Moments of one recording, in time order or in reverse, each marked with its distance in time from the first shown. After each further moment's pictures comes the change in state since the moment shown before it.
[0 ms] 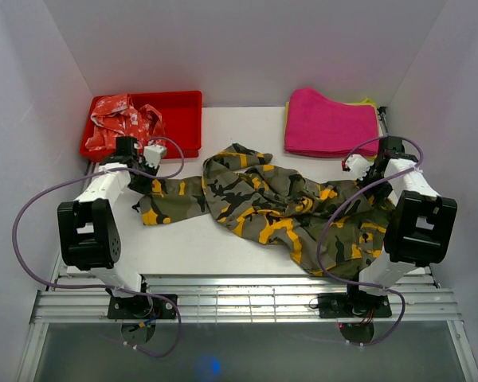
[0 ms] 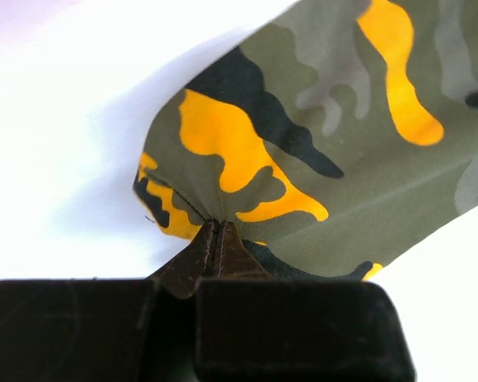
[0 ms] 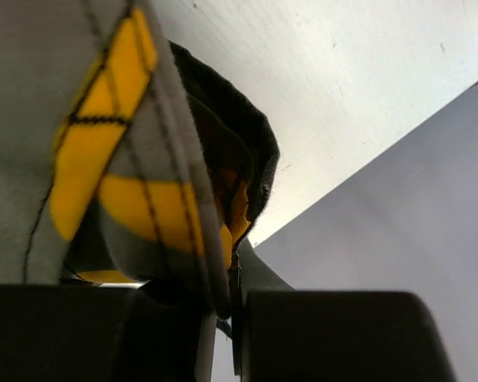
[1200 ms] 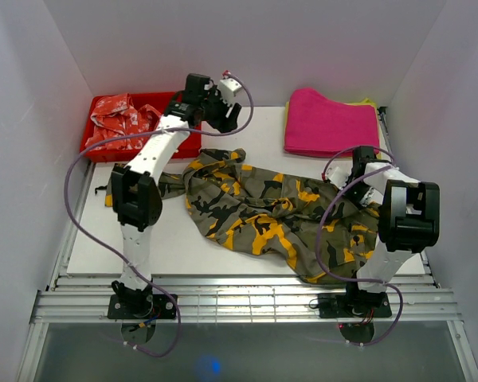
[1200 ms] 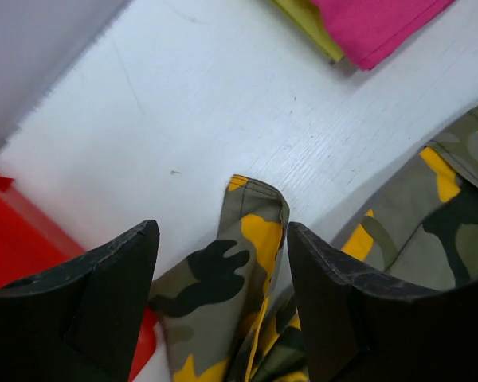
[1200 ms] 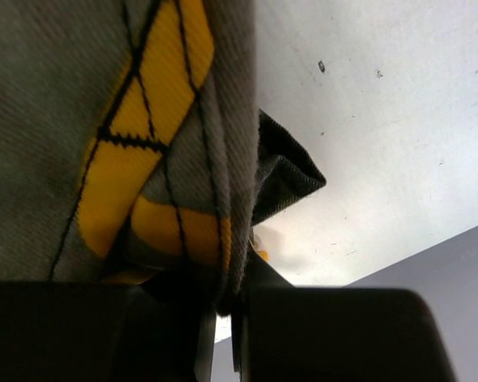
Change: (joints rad) left arm -0.387 0.445 0.944 0.029 0.223 -0.072; right arm 0.139 0.120 -0.082 0.079 0.030 0.066
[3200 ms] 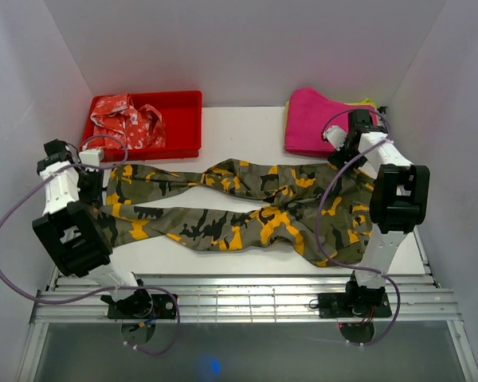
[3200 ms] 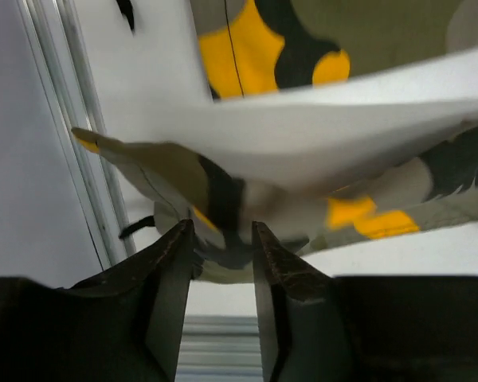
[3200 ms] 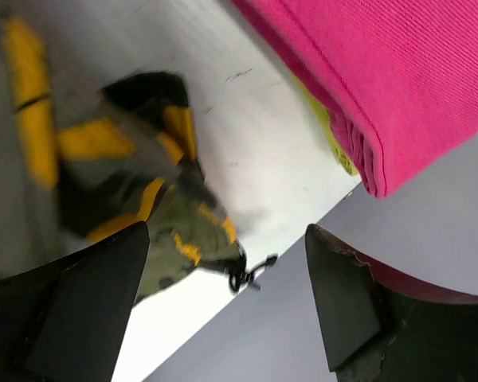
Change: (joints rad) left arm 0.871 -0.498 -0.792 -0.352 -0.247 0.196; right arm 0.060 0.216 0.457 -0.017 0.076 0.151
